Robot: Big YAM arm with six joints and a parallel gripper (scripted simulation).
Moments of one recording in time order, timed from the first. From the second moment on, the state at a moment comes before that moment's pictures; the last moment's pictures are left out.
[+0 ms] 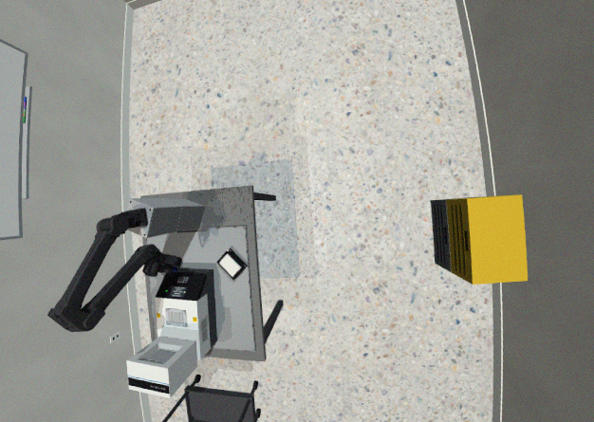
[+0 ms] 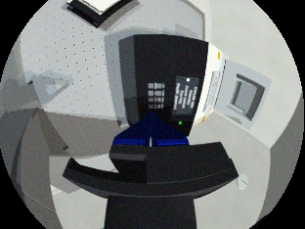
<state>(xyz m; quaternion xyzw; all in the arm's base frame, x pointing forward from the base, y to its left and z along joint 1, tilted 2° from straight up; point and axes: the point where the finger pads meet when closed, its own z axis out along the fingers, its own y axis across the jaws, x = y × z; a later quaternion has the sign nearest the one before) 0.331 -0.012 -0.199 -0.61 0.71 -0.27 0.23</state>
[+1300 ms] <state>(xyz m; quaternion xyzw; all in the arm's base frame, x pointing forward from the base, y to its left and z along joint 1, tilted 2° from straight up) 0.331 -0.012 -0.200 -0.61 0.71 -0.27 0.23</state>
